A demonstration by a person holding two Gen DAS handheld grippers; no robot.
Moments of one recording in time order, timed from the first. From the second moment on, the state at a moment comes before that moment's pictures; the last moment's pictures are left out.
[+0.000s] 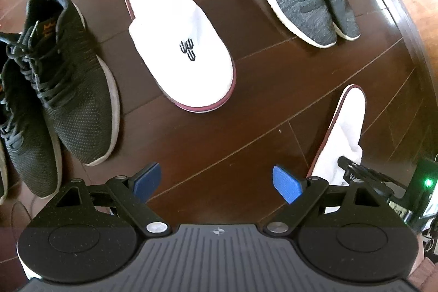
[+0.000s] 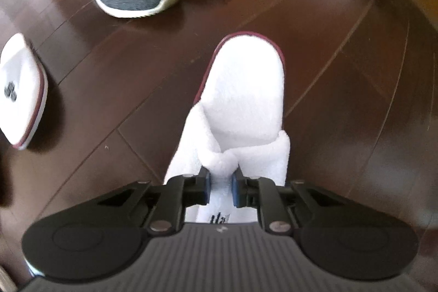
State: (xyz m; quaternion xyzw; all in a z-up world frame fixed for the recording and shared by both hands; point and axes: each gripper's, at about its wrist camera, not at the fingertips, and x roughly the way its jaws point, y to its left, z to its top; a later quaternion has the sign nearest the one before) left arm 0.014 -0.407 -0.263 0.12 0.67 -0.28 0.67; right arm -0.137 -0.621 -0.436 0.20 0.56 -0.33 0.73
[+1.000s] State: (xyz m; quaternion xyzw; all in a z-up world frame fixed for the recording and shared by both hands) left arm 0.090 -0.351 -0.255 0.03 0.69 -0.22 0.69; right arm 0.031 -0.556 -0.360 -0.07 0.50 -0.11 0.85
